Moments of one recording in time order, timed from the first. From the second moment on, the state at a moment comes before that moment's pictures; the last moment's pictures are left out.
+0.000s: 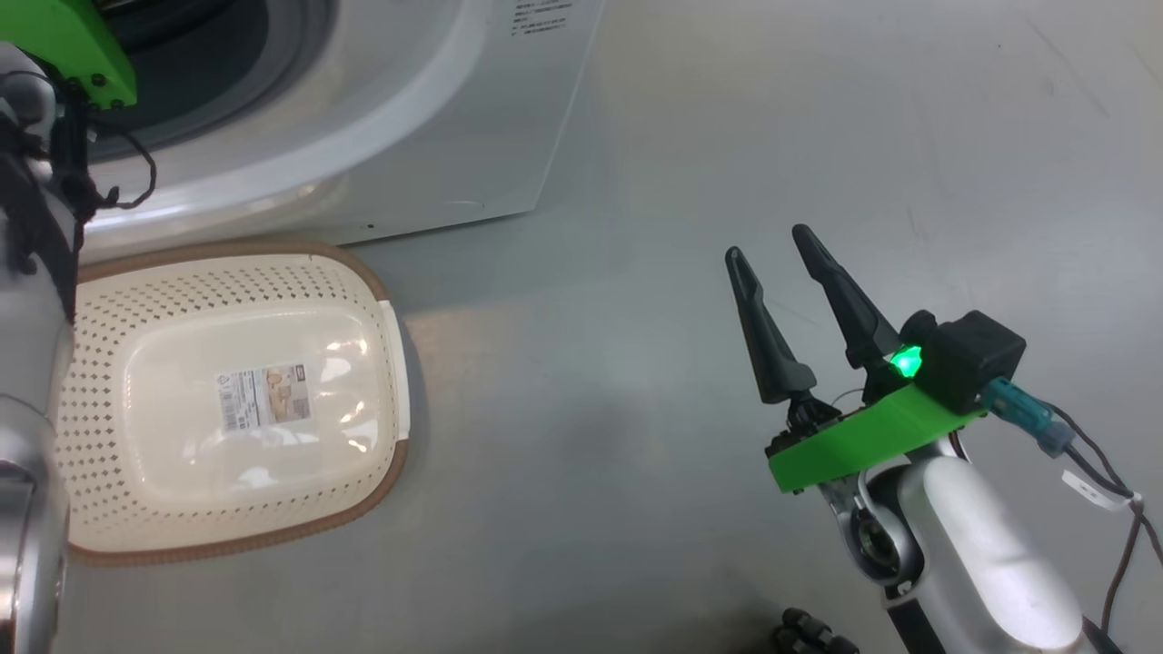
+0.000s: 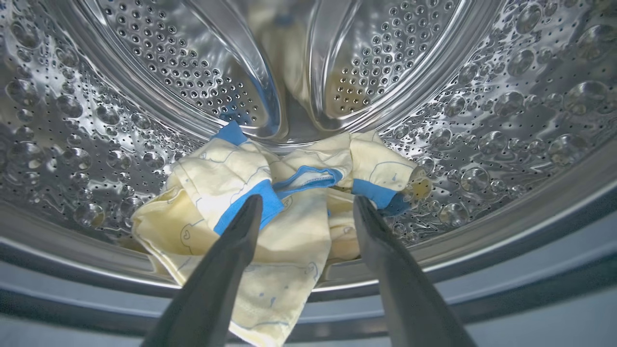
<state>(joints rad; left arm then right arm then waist) -1.37 0.23 -0.27 1.30 -0.32 -0.10 -0.18 -0.29 -0.05 0.34 0.11 0.35 0.13 -0.26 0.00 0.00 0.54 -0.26</state>
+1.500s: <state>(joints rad) -0.61 0.17 -0.26 0.60 -0.42 -0.05 -0.25 -0.23 -0.05 0.26 0.14 0.32 0.13 -0.26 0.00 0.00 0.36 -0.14</state>
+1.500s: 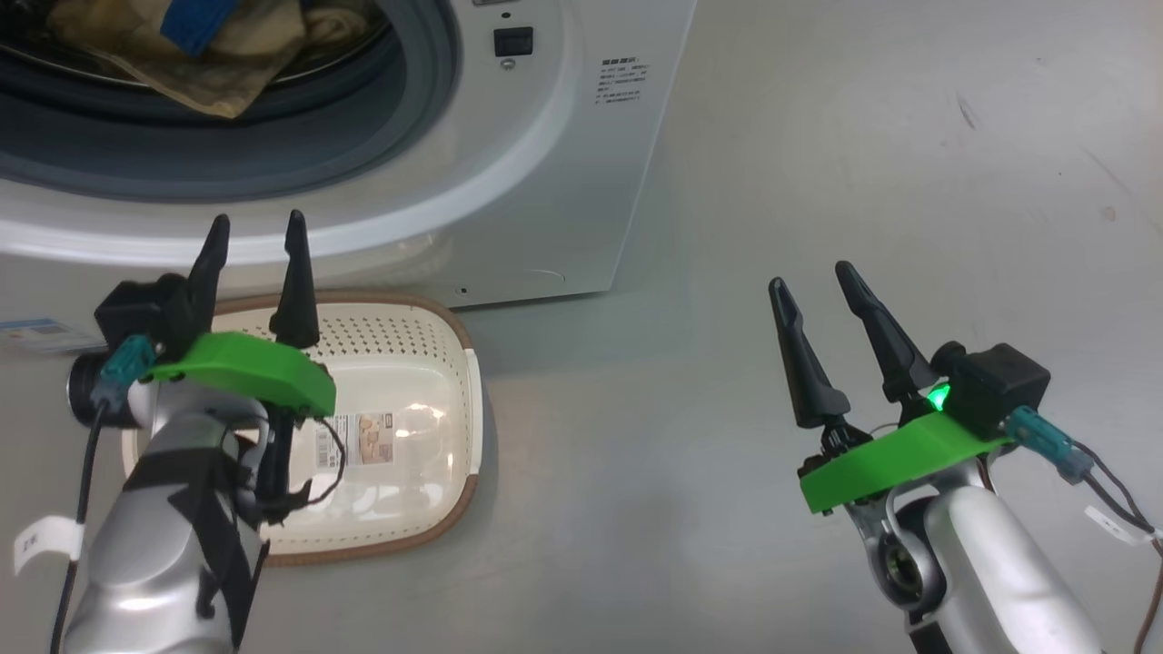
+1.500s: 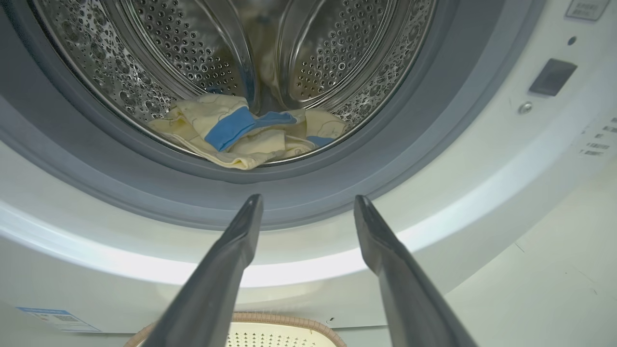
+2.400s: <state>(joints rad) -0.17 0.10 -0.02 0.34 -0.35 -0.06 -0.25 -0.16 -0.05 0.24 0.16 0.30 0.13 -0.26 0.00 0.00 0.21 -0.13</state>
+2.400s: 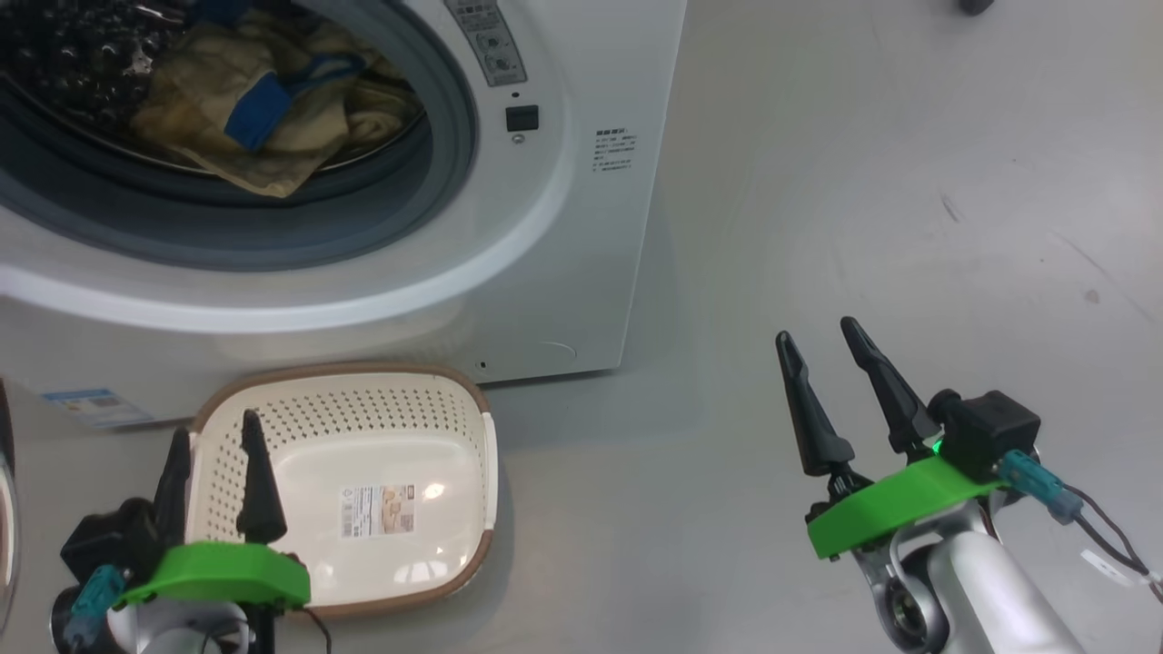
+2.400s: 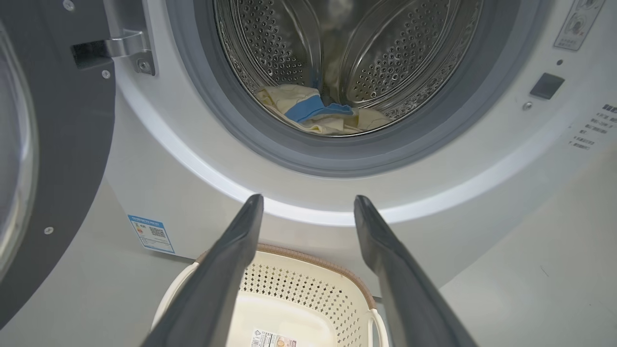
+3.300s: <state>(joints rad) 0.01 0.04 0.09 0.25 -0.31 -0.12 -0.25 -0.06 -0.05 0.23 0.17 0.29 0.13 -0.26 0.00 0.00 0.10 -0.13</state>
